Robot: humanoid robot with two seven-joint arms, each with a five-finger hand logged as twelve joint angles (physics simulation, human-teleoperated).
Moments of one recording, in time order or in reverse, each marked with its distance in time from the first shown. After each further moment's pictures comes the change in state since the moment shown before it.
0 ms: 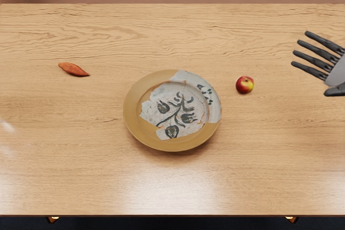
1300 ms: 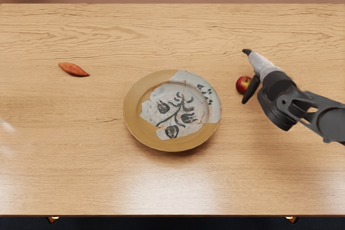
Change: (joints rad) left arm 0.000 0.000 0.000 0.000 0.000 0.000 0.000; right arm 0.881 0.219 -1.422 -0.261 -1.126 -0.962 0.000
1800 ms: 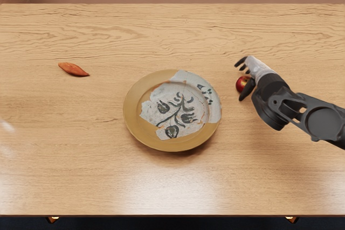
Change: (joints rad) left arm 0.000 0.000 0.000 0.000 0.000 0.000 0.000; right arm 0.003 0.053 -0.008 -0.078 0.007 0.012 0.000
